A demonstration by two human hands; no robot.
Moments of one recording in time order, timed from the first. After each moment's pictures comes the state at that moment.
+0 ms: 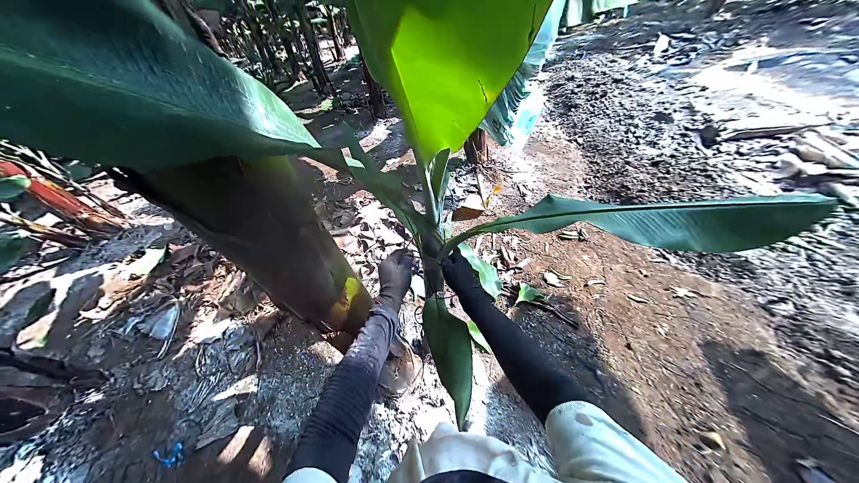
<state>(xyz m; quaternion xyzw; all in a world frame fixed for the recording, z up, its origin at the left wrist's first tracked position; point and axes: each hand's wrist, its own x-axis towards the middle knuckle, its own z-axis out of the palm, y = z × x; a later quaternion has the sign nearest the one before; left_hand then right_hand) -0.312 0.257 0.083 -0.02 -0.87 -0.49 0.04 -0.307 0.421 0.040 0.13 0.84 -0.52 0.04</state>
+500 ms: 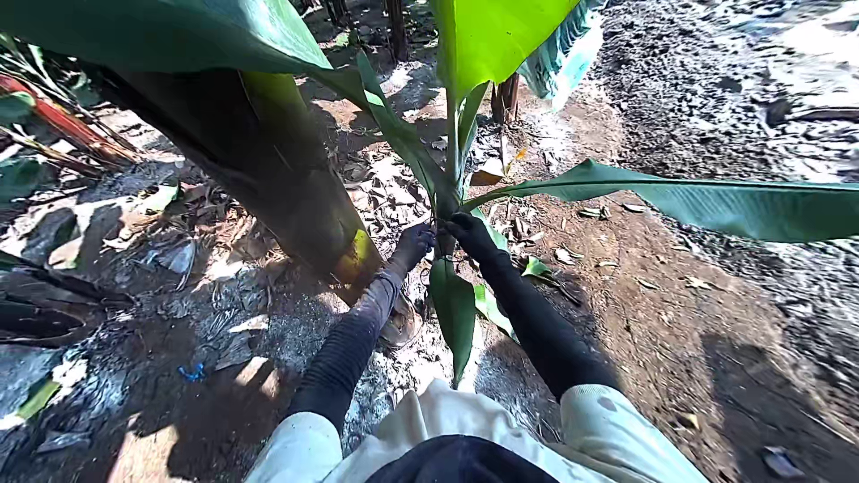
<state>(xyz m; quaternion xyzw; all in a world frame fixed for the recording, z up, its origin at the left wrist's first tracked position) -0.252 0.264 0.143 0.00 -0.86 -0.48 -0.18 -0.310 0.434 0.034 -0.07 0.80 -0.60 0.02</state>
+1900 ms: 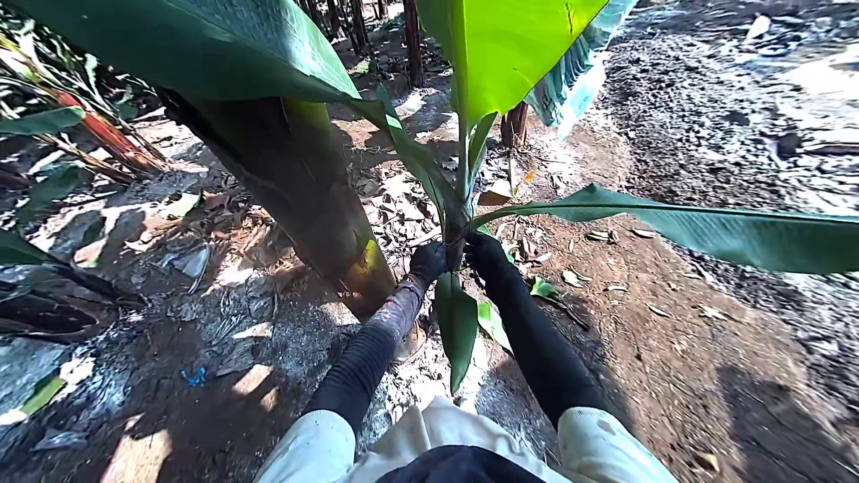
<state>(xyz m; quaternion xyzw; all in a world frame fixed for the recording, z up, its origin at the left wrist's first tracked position) -0.302 0.264 0.033 -0.06 -0.94 -0.34 -0.04 -0.300 0.429 0.044 0.16 0.59 -0.79 0.09</state>
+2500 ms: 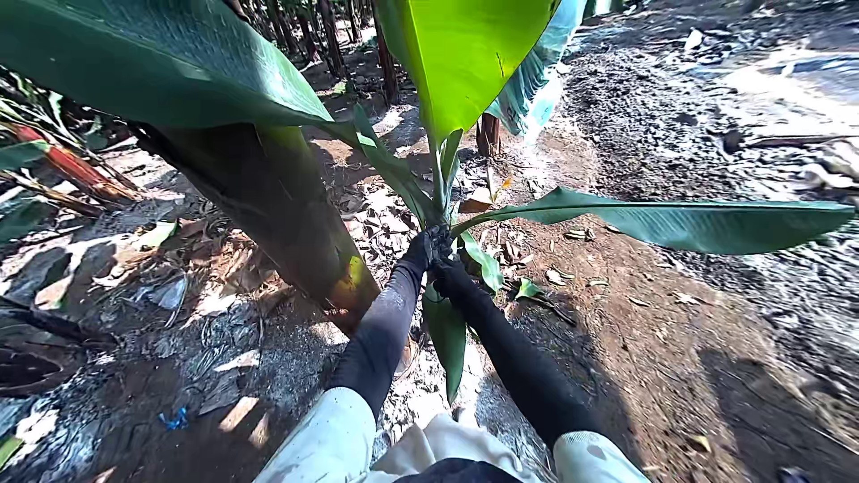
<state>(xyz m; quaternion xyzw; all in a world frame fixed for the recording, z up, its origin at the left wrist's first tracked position) -0.347 0.311 0.059 0.09 -0.58 -0.78 -0.20 -0.252 0.402 0.041 0.09 0.62 -0.76 0.16</state>
